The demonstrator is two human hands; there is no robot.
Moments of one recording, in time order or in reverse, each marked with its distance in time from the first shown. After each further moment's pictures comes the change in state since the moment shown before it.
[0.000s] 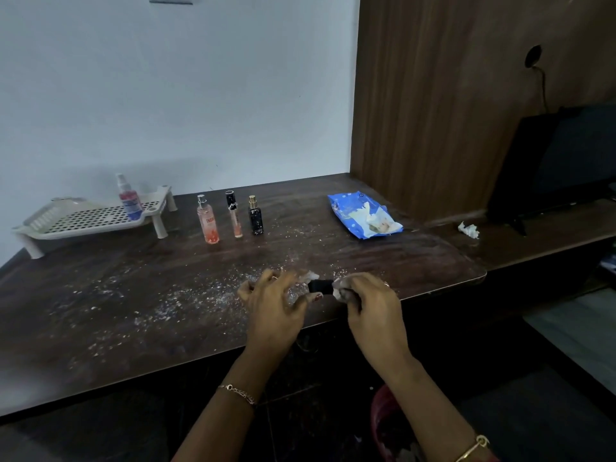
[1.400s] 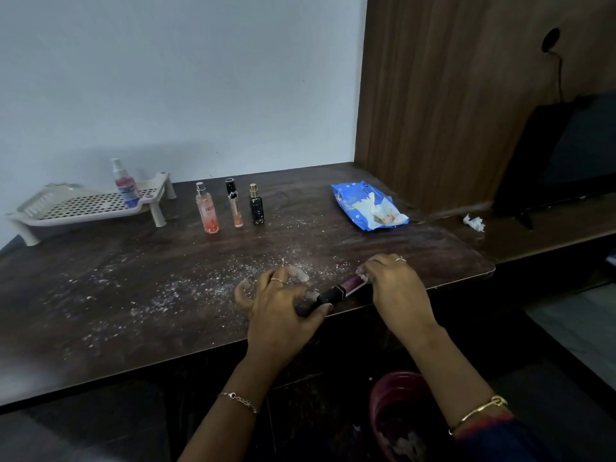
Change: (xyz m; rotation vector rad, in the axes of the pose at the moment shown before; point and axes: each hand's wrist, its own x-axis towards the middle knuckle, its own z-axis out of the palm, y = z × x) left_hand -0.009 -0.020 0.012 0.107 -0.144 0.048; right_hand 0.028 0.043 -0.011 -0.407 -0.221 -0.072
